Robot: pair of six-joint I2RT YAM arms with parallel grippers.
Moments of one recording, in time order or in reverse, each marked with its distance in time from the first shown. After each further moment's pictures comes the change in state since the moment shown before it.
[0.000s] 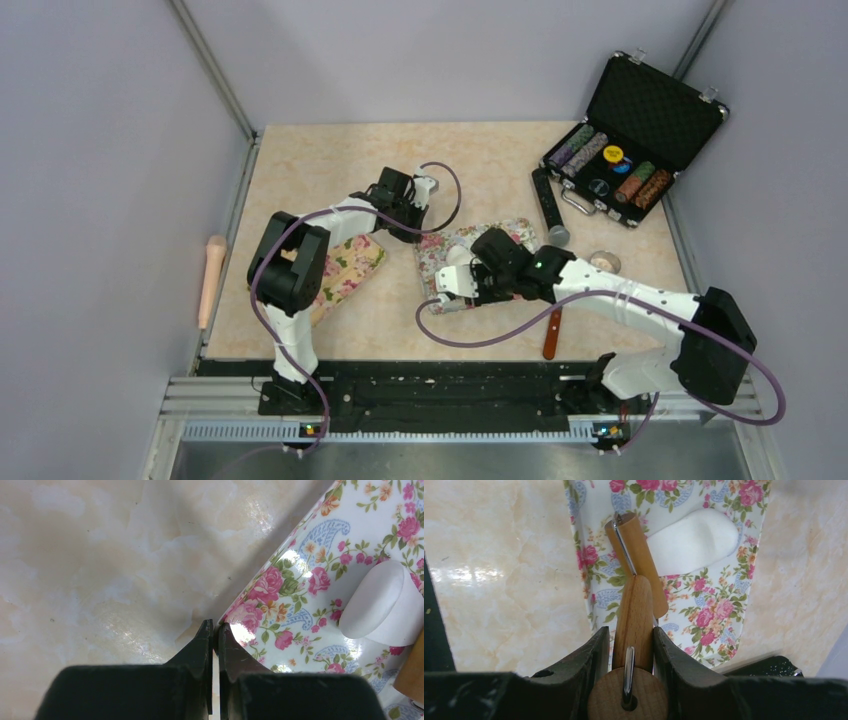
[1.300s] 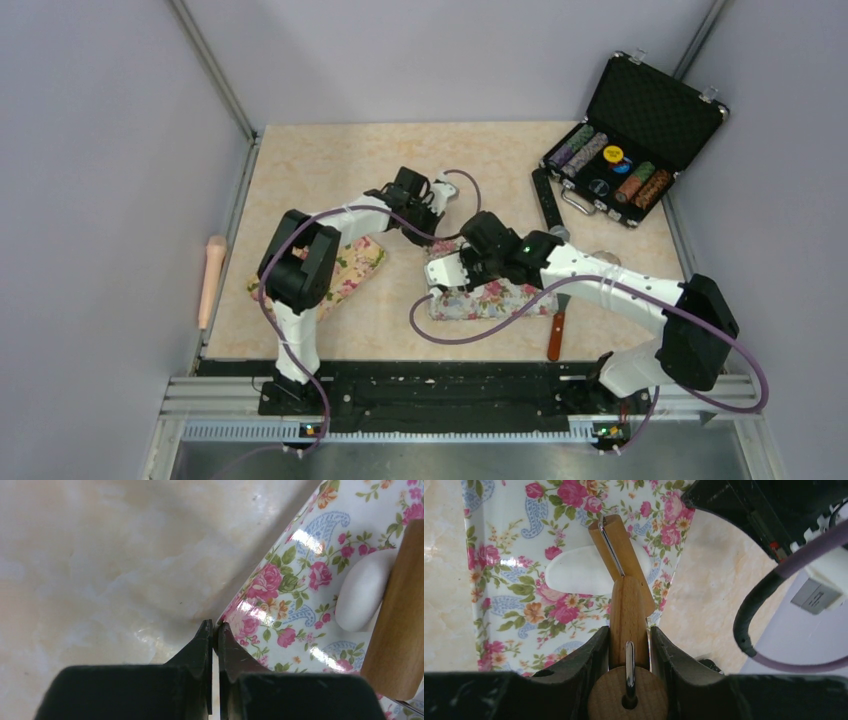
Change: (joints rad) left arm -0.054 0.035 0.061 -0.051 0.045 0.121; right arm -0.024 0.084 0.146 0.025 0.062 -0.219
